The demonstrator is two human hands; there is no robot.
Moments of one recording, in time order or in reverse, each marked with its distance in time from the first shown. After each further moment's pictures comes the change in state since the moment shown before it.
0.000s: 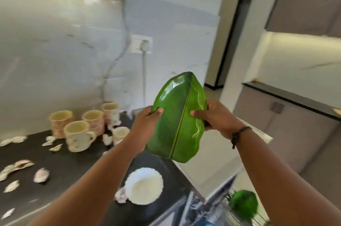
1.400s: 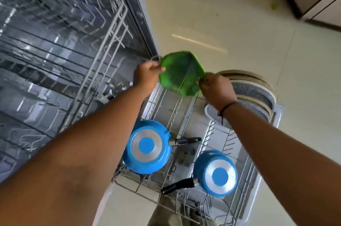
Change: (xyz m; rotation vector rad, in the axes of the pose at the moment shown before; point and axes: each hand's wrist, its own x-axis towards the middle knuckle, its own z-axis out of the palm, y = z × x) left_hand 0.097 -0.656 0.496 0.767 -0.488 -0.433; right_hand -0.045 0.734 -0.262 -0.473 0.372 0.710
